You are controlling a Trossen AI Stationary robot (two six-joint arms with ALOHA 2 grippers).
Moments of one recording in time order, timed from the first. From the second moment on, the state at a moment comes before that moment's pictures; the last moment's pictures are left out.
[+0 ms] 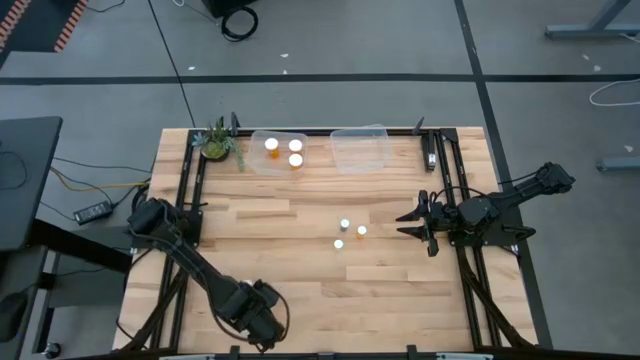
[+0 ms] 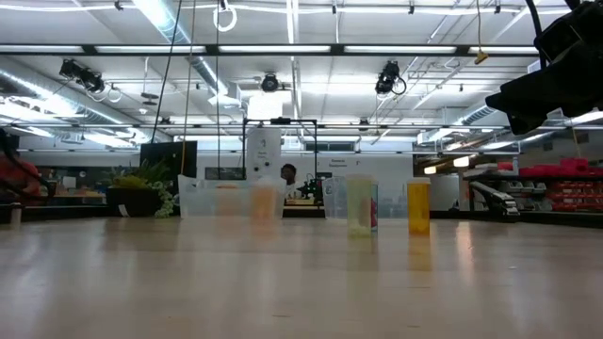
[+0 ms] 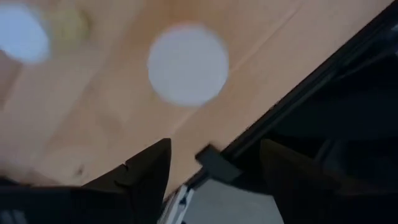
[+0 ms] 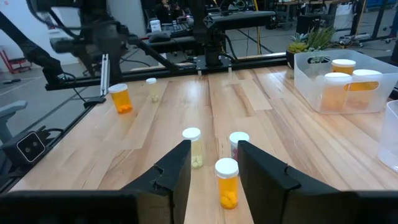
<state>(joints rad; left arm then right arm) -0.74 1.91 1.56 -1.08 0.18 -1.47 0.38 0.20 0.01 0.05 0.36 0.16</state>
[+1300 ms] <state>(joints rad) -0.73 2.04 1.56 -1.11 0.06 -1.42 0.38 0.20 0.01 0.05 0.36 0.16</state>
